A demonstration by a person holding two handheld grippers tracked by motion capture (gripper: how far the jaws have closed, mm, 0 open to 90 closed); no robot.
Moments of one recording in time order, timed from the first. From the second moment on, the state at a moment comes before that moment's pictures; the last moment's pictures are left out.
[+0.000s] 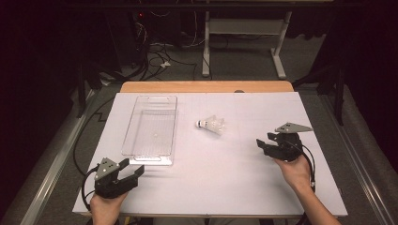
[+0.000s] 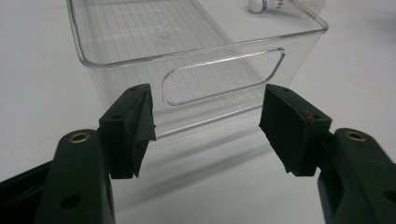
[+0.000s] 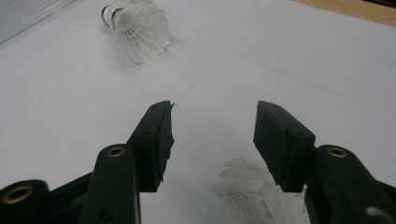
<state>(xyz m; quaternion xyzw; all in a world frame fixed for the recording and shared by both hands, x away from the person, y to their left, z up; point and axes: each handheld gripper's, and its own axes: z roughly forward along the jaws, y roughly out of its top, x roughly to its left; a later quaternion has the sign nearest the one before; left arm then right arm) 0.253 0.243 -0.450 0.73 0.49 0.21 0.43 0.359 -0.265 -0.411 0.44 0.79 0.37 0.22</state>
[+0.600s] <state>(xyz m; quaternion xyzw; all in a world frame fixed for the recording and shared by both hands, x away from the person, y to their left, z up) 0.253 0.243 -0.450 0.73 0.49 0.21 0.43 0.351 -0.288 -0.418 0.47 0.78 0.35 0.23</state>
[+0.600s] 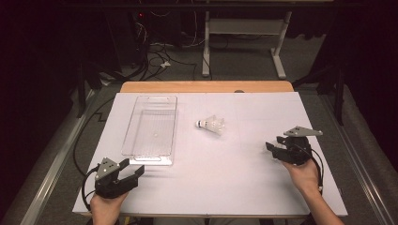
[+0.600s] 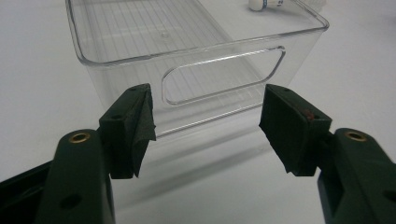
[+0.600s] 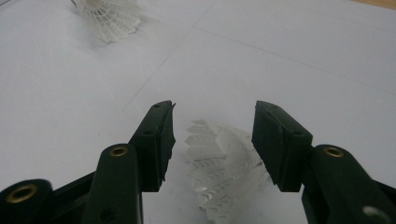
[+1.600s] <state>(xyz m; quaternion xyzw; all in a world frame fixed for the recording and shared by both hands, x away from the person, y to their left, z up) 0.254 0.244 -0.451 0.73 0.50 0.20 0.43 0.345 -0.309 -0.431 0.49 0.78 0.31 0.22</state>
